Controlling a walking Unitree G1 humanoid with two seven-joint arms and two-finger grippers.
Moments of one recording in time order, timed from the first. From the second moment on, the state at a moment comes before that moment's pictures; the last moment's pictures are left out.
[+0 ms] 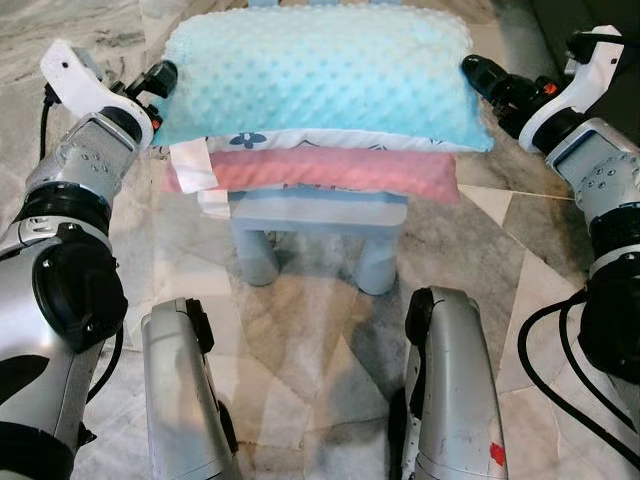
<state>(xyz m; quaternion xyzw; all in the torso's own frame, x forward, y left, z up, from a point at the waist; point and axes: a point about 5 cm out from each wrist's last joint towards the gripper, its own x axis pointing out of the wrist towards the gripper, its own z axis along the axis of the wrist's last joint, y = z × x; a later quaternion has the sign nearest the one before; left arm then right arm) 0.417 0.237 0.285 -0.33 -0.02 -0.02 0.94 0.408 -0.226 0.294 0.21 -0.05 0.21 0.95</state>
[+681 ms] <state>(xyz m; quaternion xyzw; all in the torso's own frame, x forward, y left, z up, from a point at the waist) 0.413 0.219 0.273 -0.38 0.07 -0.13 0.91 0.405 -0.192 0.276 0.20 0.00 0.36 0.91</state>
